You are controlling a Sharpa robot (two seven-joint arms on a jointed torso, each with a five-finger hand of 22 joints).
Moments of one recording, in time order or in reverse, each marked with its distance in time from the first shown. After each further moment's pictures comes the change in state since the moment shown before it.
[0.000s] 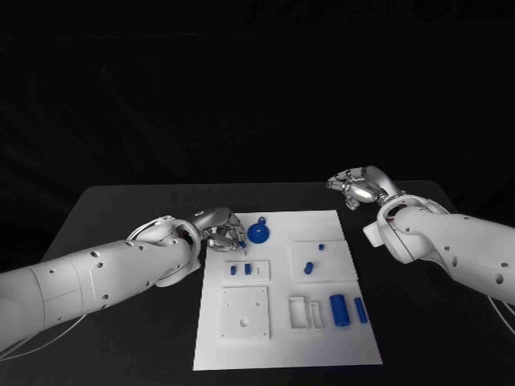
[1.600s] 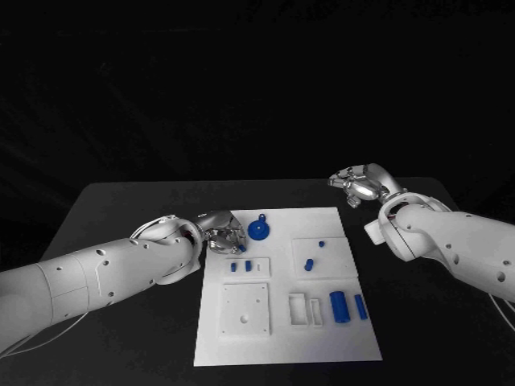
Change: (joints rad) left arm -0.009 0.018 -0.007 -0.032 -0.015 0.059 -0.010; left_hand -0.006 -0.002 0.001 -0.004 0.004 0.002 -0.002 0.000 0.000 0.002 0.002 0.000 -0.001 0.002 0.002 0.000 -0.002 0.001 0.001 0.002 0.000 0.001; right arm -0.002 0.000 0.000 0.000 0.000 0.001 0.000; right_hand 0.000 0.000 0.000 0.000 0.004 -0.001 0.002 0.000 0.000 0.000 0.000 -0.001 -0.002 0.002 -0.002 0.000 0.000 0.000 0.000 0.000 0.000 0.000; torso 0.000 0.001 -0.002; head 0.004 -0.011
